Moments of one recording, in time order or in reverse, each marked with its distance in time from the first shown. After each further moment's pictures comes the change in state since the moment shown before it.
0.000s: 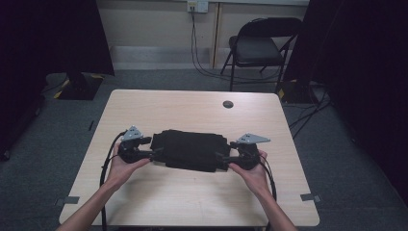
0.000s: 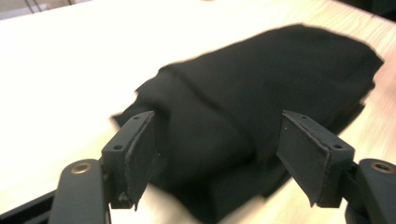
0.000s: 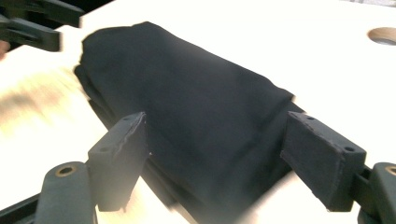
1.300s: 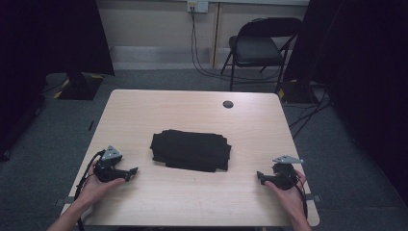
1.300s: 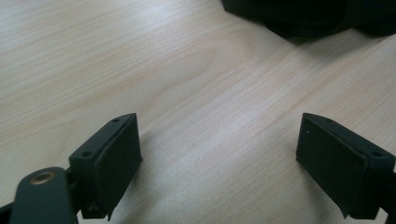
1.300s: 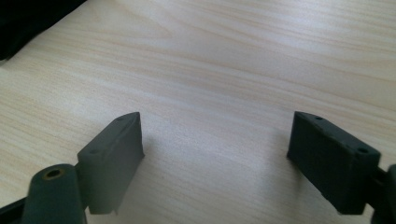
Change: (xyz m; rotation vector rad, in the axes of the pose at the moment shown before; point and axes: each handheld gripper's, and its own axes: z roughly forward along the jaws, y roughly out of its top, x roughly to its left) left arm 0.032 -0.080 -0.027 0.166 0.154 -0.008; right arm -0.067 -0.093 -0.060 0.228 -0.357 0.108
